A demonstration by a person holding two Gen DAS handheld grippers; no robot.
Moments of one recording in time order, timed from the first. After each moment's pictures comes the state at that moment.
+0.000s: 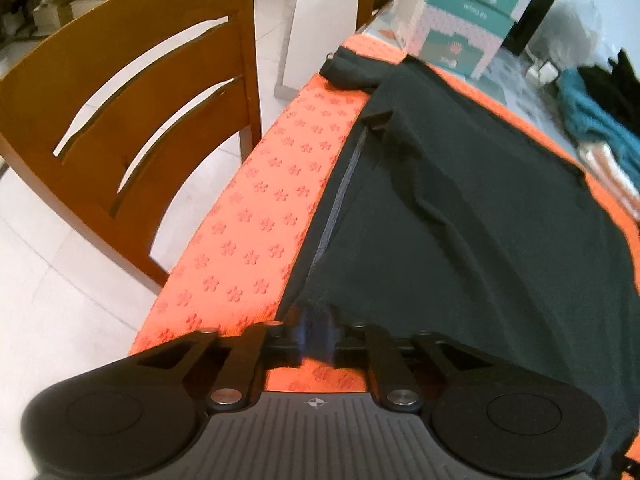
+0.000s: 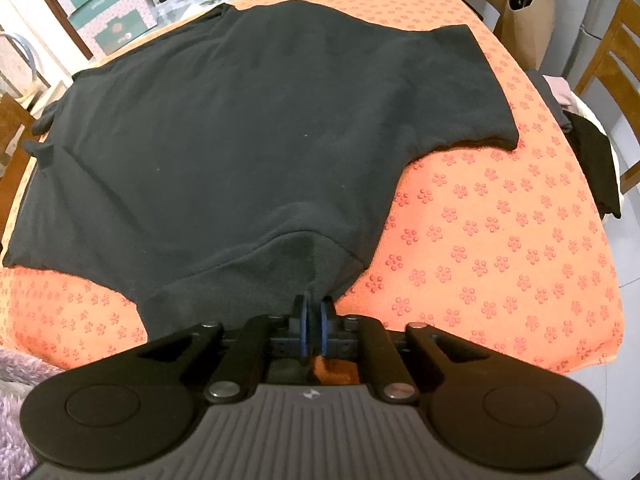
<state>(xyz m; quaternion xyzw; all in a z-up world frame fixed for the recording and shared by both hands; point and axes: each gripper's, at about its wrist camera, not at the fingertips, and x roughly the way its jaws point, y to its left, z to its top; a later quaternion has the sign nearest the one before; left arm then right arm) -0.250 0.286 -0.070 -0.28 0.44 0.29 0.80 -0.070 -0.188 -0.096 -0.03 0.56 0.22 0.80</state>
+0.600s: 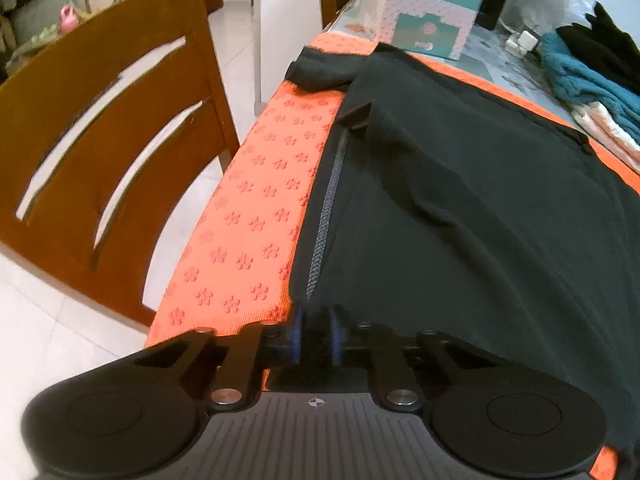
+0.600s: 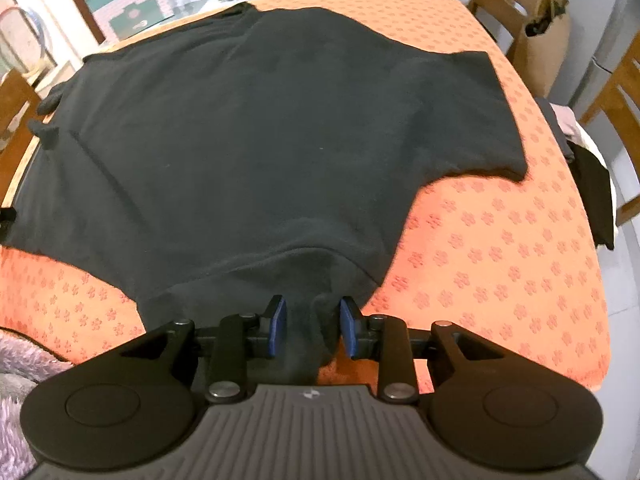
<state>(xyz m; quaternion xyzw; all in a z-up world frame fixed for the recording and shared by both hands) -0.220 0.285 -0.090 -0.19 0.46 0.28 0.82 -0.070 -0.173 -0.090 -0.08 0.54 0.23 0.80</state>
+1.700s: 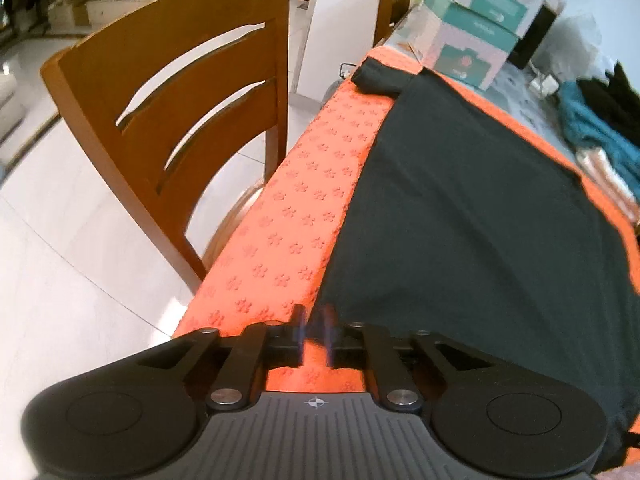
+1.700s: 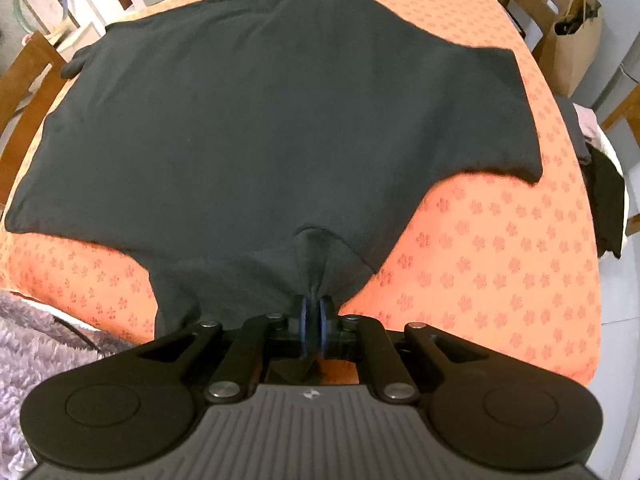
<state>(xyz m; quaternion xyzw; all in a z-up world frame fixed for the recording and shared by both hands) -0.315 0.279 -0.053 -0.30 0.42 0.30 0.80 -0.070 -0.176 -0.071 -0.11 0.57 0.26 0.77</state>
